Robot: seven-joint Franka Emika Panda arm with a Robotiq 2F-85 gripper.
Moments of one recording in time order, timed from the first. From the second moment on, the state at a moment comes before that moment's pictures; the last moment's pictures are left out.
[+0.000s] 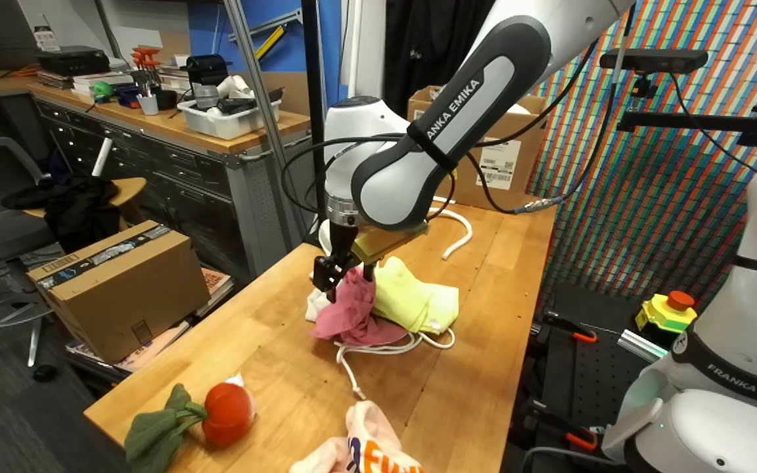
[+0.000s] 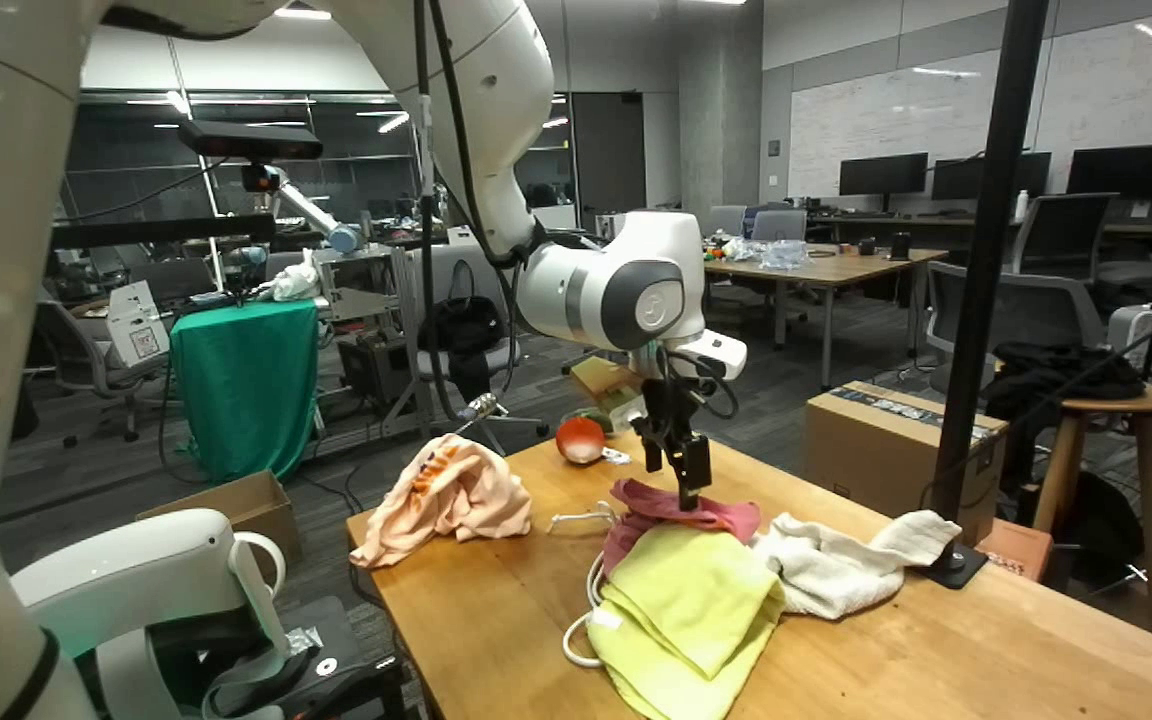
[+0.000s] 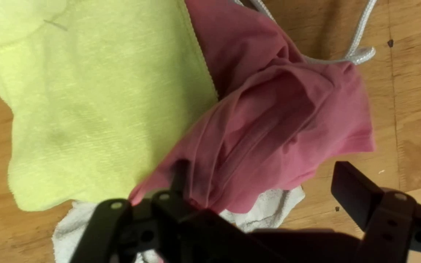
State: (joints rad) arm 0.19 0.39 0.01 -2.13 -0.01 2.57 0.46
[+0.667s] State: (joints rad) arm 0.23 0.47 -0.06 -2.08 -0.07 2.57 0.53
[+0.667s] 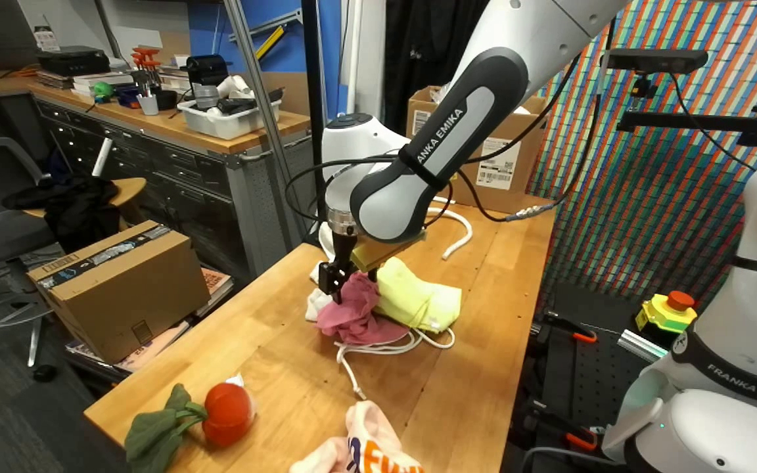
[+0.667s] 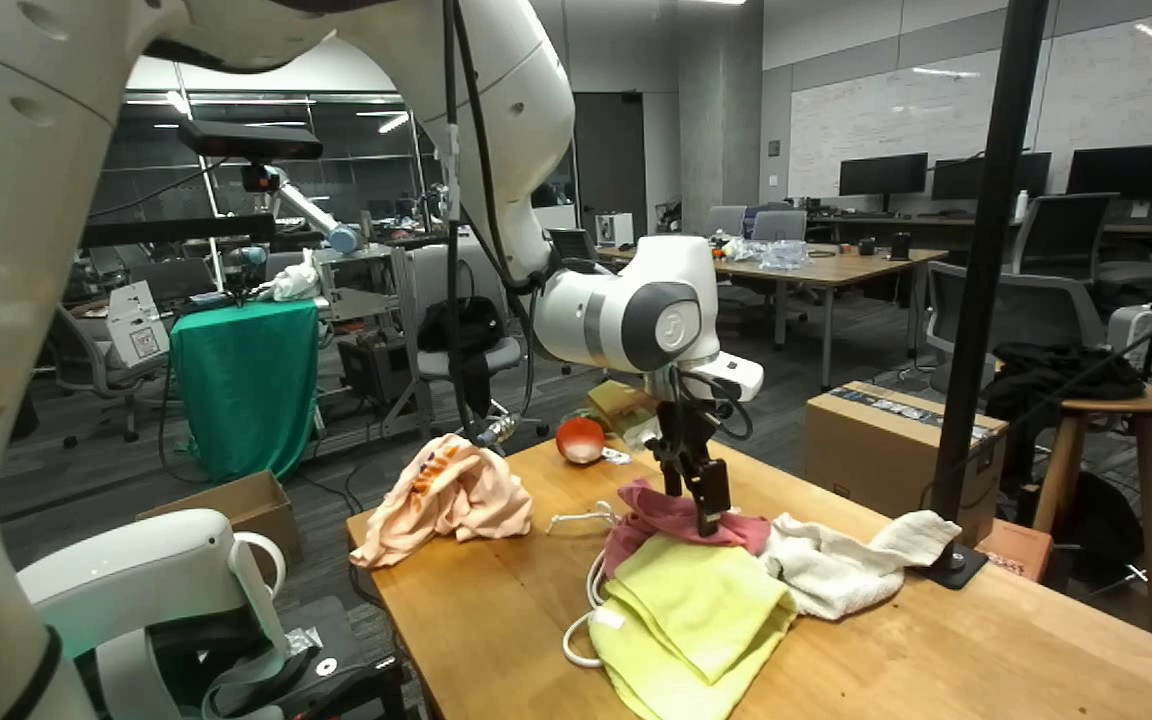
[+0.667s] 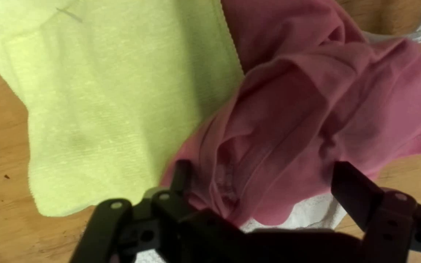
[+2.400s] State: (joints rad) arm 0.22 0.46 -0.09 -1.97 -0.07 2.58 0.59
